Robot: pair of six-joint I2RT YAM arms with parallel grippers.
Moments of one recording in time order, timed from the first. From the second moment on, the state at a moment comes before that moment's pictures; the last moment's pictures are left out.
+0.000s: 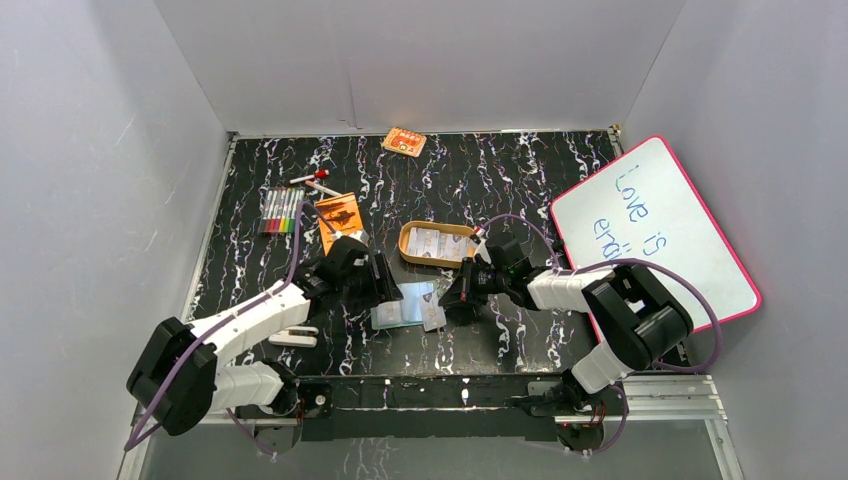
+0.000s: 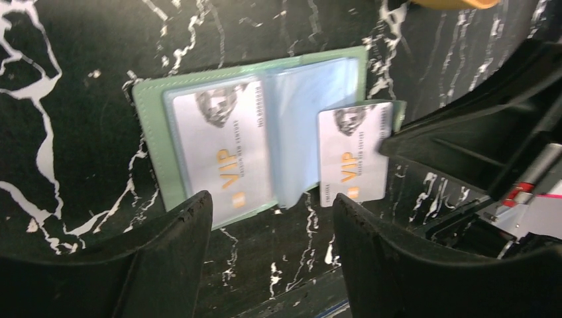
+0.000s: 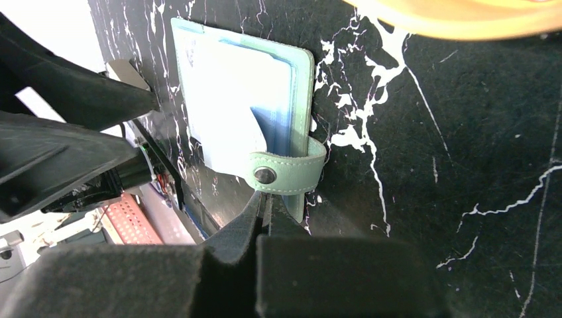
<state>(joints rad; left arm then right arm) -0.66 1.20 0.60 -0.31 0.09 -0.84 0.62 1.54 0.53 0.25 -0.57 0.84</state>
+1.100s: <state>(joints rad) -0.67 1.50 0.74 -0.28 0.19 -0.82 0.62 1.54 0.54 0.25 -0.57 0.84</state>
